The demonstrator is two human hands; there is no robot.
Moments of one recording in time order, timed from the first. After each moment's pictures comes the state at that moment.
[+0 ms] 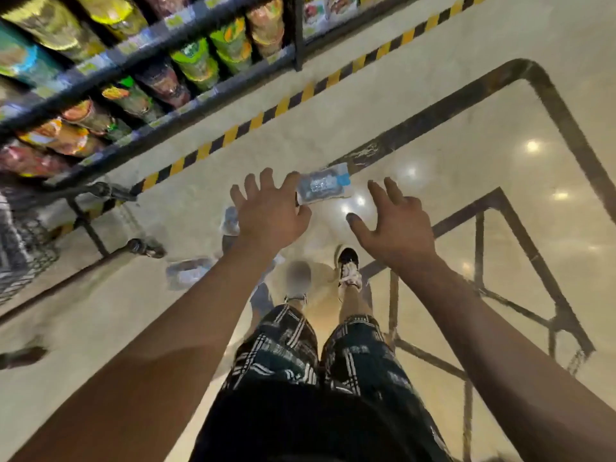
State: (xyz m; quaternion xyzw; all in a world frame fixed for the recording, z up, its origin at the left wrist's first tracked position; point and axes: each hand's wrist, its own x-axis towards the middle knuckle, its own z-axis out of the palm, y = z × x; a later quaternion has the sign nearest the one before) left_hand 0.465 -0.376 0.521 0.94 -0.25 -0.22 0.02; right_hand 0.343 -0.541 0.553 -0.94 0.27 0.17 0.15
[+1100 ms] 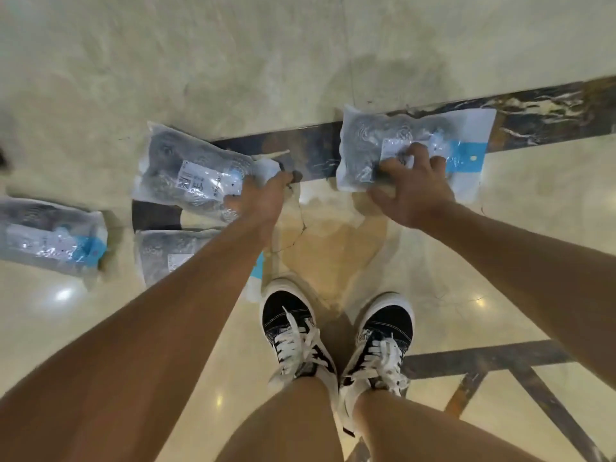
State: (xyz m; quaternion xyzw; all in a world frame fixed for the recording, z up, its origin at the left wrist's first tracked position) left_hand 0.518 -0.377 -0.152 0.74 0.45 -0.32 0.38; right_hand 0.495 -0.619 -0.150 -0.93 0.05 0.34 0.11
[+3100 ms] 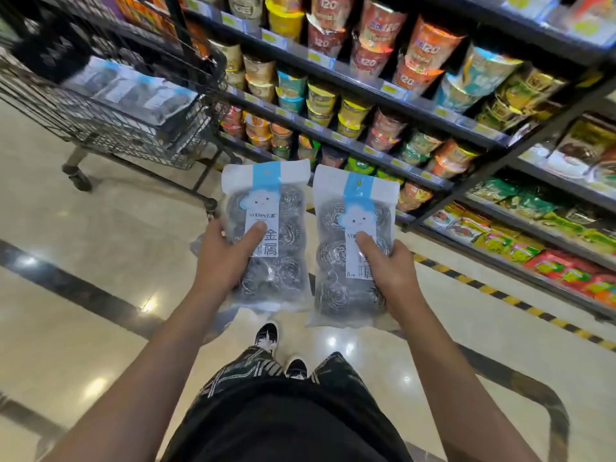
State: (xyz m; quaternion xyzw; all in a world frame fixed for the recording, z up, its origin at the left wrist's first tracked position) left_hand 0.396 -0.283 0.661 0.70 0.42 0.05 0.58; right_hand 0.492 -0.527 0.665 -0.79 0.15 0.22 0.56
